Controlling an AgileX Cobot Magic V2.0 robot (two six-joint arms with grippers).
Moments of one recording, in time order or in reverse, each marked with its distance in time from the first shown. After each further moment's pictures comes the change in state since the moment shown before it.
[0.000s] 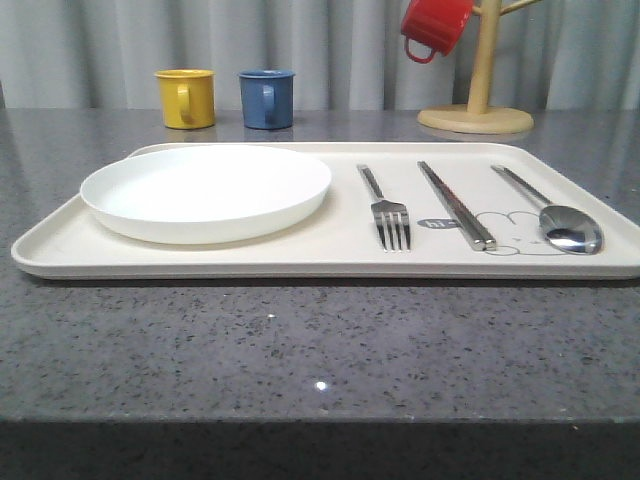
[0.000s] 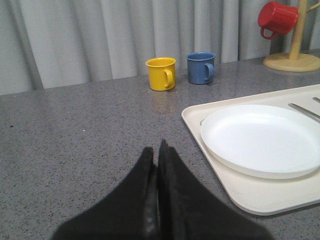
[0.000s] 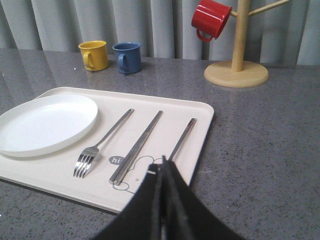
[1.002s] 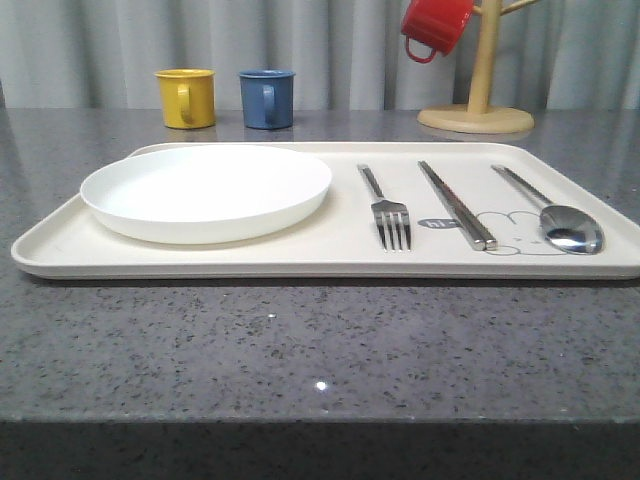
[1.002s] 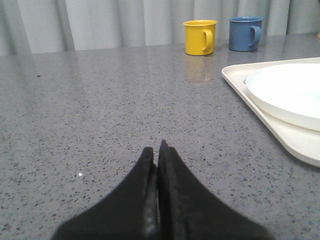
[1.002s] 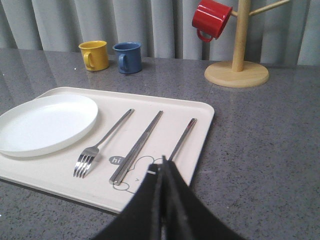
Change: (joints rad) left arm 0.117 -0.100 0.353 -0.023 -0.260 0.000; right arm 0.000 0.000 0.000 0.000 -0.002 0.000
